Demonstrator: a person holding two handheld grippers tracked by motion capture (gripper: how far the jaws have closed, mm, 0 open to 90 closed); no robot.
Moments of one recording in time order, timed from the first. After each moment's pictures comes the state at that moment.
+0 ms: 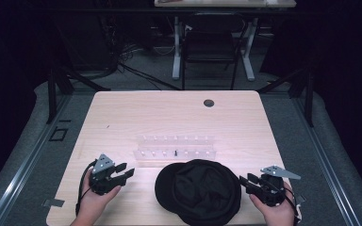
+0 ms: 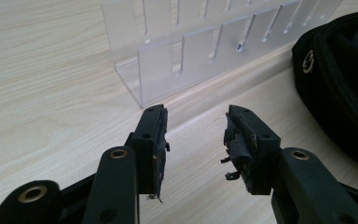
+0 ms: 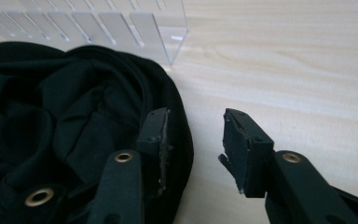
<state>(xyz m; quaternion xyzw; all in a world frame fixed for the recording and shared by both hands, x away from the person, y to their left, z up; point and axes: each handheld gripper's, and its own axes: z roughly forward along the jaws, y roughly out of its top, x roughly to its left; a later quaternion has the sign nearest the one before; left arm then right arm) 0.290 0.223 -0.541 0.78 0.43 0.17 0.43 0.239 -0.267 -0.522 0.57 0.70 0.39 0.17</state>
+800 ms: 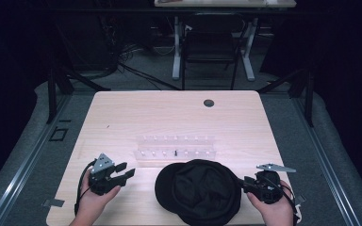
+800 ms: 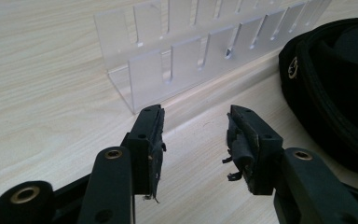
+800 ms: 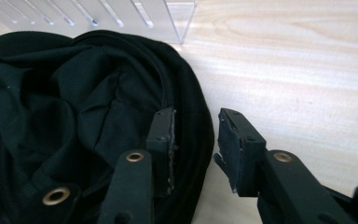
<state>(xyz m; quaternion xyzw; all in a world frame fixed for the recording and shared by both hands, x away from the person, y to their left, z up) 0.287 0.221 -0.534 0.78 0.42 0.16 0.44 0.241 -0.255 -0.505 0.60 0.71 0.35 0.11</state>
